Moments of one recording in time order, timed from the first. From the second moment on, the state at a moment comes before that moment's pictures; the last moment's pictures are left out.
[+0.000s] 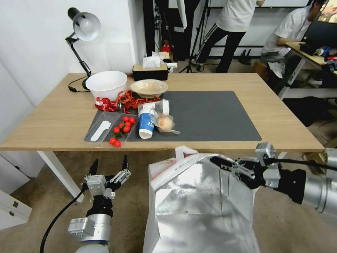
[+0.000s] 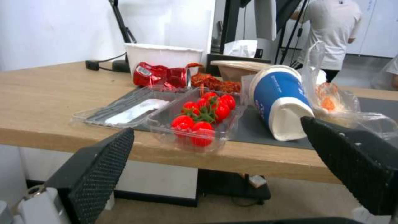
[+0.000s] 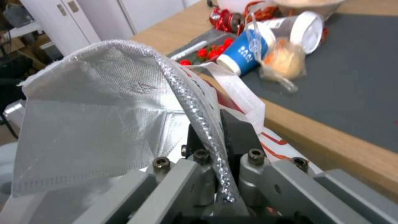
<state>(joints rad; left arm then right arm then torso) 1.80 -1.49 -0.46 -2.24 -0.18 -0.15 -0.13 -1.97 0.48 1.29 2.50 1.38 -0.50 -0.33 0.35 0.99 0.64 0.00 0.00</state>
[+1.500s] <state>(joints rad) 1.81 -1.50 -0.47 -2.25 -0.16 -0.14 -0.14 -1.85 0.37 1.53 2.43 1.84 -0.51 -0.10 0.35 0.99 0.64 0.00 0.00</state>
